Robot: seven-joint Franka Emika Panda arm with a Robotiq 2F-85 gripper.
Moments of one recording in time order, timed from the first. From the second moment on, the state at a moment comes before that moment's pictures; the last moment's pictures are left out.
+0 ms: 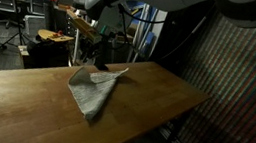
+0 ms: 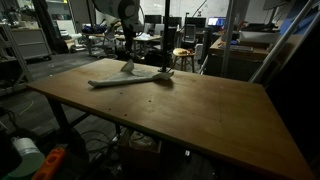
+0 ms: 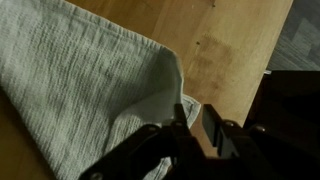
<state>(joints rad) 0.13 0.59 0.04 -1.49 0.27 2.30 1.13</state>
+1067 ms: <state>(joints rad) 0.22 0.38 0.10 -1.71 0.13 1.83 0.83</state>
